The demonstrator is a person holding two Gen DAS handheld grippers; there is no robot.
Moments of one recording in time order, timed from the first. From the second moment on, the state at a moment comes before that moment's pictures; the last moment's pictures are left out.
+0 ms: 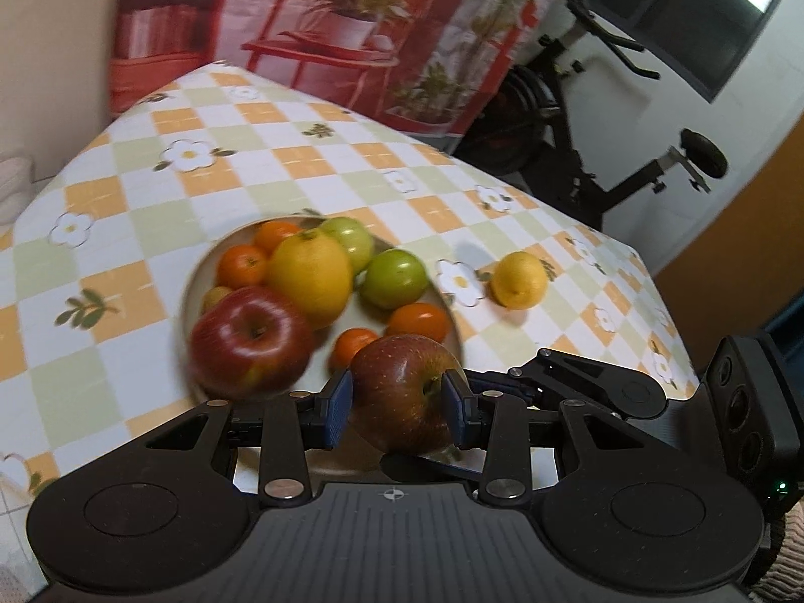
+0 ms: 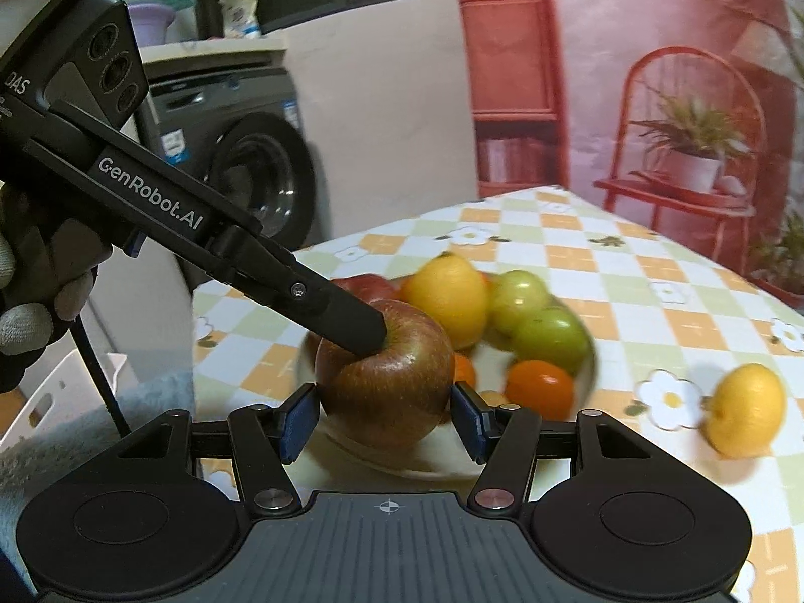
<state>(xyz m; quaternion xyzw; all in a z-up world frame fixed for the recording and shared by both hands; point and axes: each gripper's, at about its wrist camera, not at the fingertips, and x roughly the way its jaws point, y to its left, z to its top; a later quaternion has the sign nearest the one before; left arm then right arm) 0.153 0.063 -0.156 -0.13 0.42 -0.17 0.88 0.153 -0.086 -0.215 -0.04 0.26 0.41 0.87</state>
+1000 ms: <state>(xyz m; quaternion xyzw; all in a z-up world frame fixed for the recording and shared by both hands) 0.159 0.080 -0.173 -0.13 0.44 -0.13 0.88 0.160 -0.063 -0.232 -0.05 0.28 0.42 0.86</state>
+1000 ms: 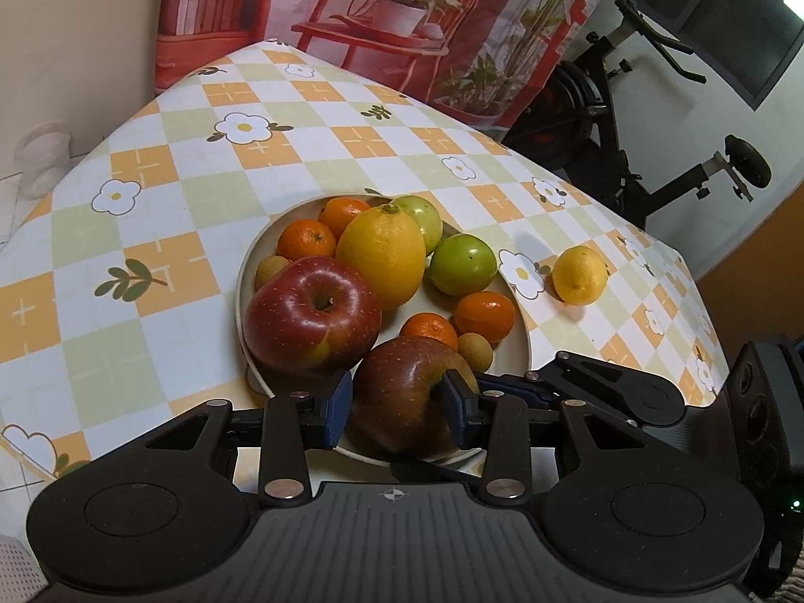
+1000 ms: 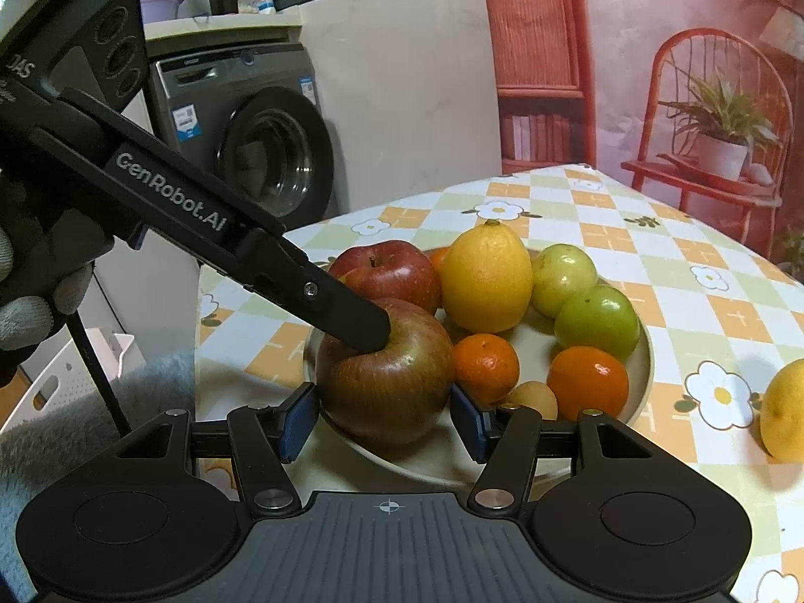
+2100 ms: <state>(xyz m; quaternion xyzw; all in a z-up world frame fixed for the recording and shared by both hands) 0.161 0.039 -0.133 -0.10 0.34 -0.14 0.93 0.166 -0.172 -0.213 0.03 0.22 0.31 0.93</state>
